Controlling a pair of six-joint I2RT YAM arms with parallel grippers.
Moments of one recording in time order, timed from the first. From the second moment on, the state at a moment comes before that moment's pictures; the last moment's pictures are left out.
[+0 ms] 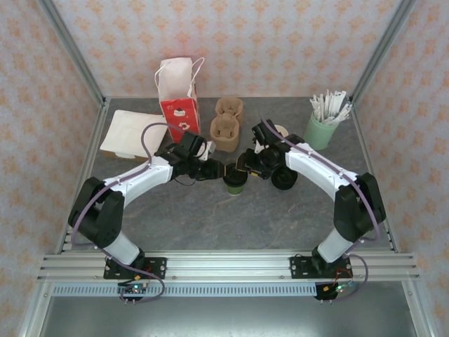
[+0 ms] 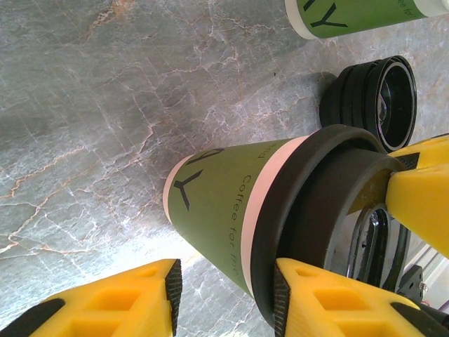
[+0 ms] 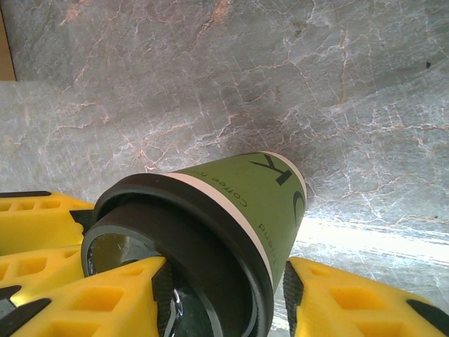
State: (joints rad) left arm -0.49 1.59 1.05 -0.43 0.42 -0.59; right arm 0.54 1.62 1.26 -0.75 -0.32 0.73
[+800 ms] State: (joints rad) left arm -0.49 1.59 1.05 -0.43 0.41 -0.59; right arm 0.54 1.69 1.34 -0.77 -0.33 0.72
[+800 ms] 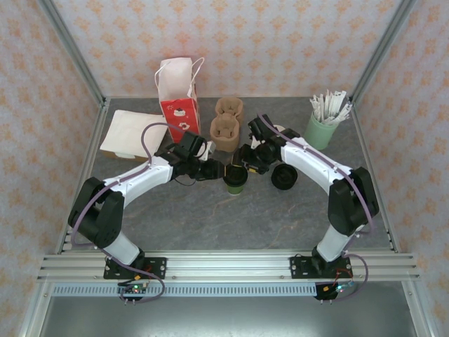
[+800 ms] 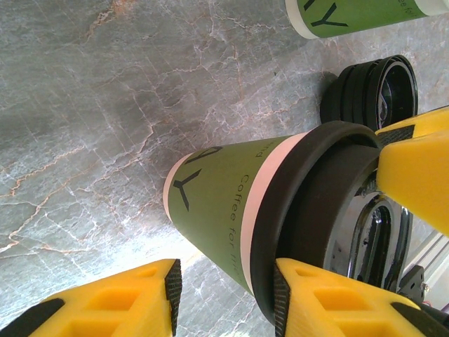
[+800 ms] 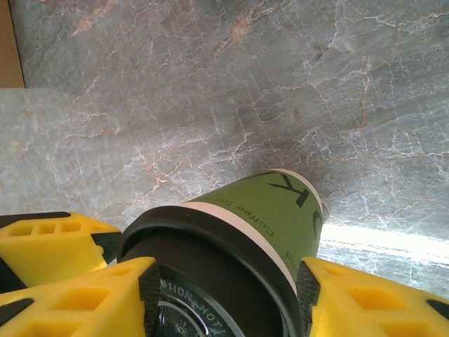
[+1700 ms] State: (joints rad) left arm -0.49 1.57 1.01 -0.38 0.41 -0.59; right arm 0.54 1.70 1.33 -0.78 -0.33 0.69
